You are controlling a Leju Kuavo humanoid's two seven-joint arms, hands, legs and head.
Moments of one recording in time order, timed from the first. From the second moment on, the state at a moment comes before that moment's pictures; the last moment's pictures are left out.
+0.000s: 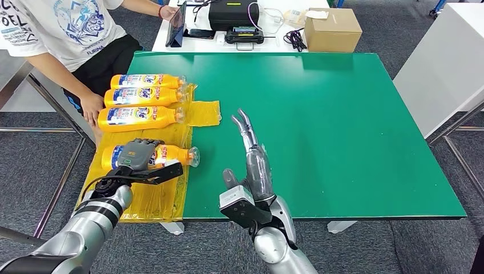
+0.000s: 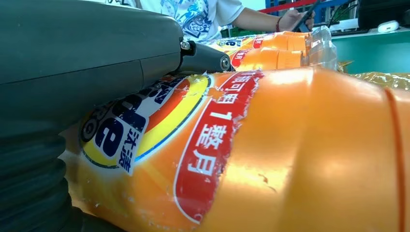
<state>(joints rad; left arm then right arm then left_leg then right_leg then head) -0.66 -0.03 -0.05 -0.45 -1.37 0.47 -0.21 -0.15 0.23 0.58 -1.48 0.49 -0.37 -0.46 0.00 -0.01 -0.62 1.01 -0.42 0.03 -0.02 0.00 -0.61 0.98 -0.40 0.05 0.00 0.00</state>
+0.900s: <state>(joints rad) -0.71 -0.04 0.02 -0.42 -1.12 0.25 -0.33 -0.16 0.23 0.58 -1.39 0.52 -0.36 -0.43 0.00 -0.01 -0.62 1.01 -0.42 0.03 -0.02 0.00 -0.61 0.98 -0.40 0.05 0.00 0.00</state>
